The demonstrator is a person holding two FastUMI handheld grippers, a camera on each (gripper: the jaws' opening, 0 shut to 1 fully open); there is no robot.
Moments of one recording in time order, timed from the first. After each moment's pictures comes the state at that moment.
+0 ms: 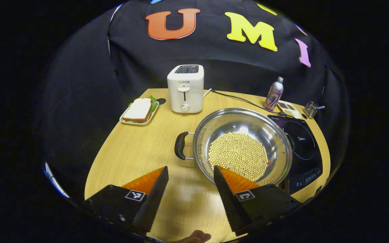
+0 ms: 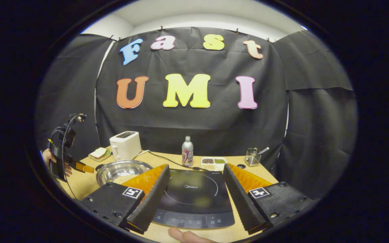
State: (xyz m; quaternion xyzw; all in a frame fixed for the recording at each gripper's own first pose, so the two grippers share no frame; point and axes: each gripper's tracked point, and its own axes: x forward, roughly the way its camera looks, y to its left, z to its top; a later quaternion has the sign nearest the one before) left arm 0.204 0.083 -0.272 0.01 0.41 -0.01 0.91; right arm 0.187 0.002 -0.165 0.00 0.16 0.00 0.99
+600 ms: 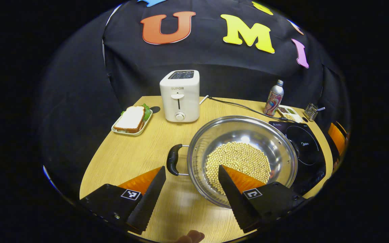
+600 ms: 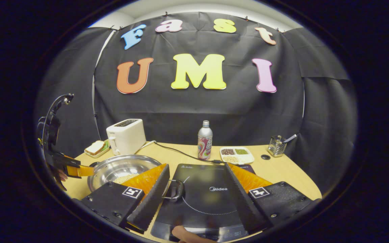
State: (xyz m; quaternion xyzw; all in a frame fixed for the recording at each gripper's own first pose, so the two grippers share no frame) left arm 0.242 0.085 -0.296 0.01 0.39 -0.01 0.92; right arm 0.275 0.079 -0.254 0.01 0.21 0.02 0.98
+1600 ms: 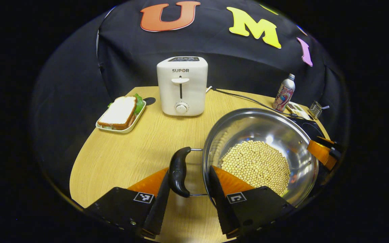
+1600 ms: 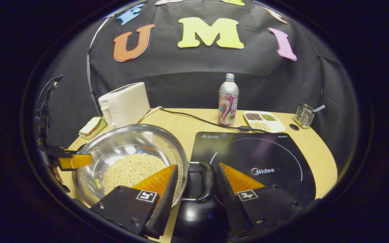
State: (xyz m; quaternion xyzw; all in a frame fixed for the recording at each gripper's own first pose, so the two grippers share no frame) left arm 0.282 0.103 -0.355 0.00 0.40 -0.05 0.91; right arm 0.316 0.132 -0.369 0.03 0.36 0.04 0.93
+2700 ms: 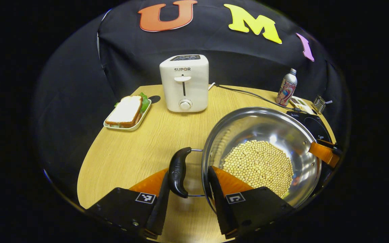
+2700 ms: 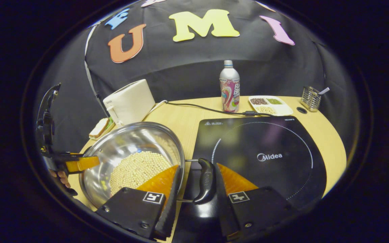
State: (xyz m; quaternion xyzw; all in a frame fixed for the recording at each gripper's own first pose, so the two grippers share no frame) left arm 0.259 0.107 -0.340 0.03 0.42 -0.02 0.91; right arm 0.290 0.136 -0.364 0.09 0.39 0.07 0.91
